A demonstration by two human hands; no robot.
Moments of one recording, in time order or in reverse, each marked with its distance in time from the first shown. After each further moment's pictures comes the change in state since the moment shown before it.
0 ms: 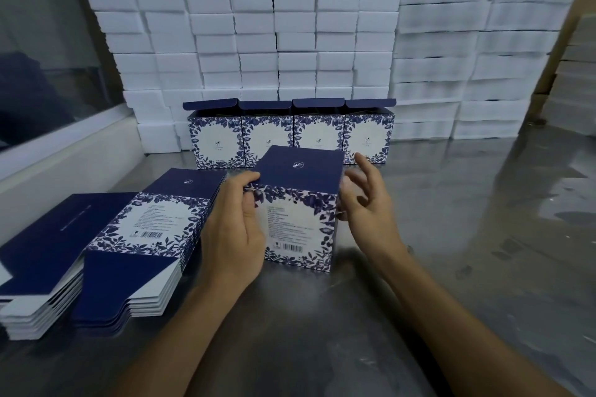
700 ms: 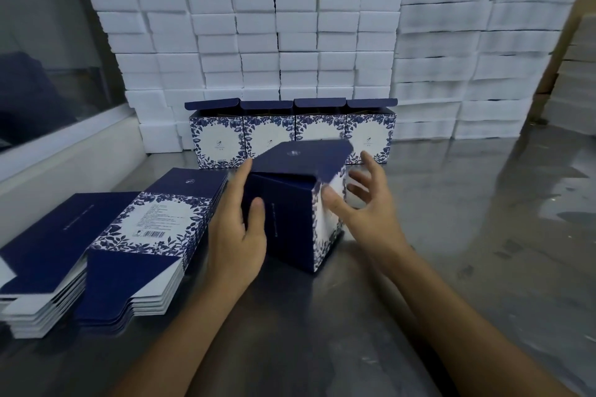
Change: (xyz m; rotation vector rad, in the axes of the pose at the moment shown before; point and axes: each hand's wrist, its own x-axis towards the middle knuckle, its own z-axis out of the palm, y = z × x) left_hand -0.004 0.005 -0.001 -0.173 -0.122 -0.190; right_hand 0.001 0.005 -0.006 -0.115 -0.052 -0.013
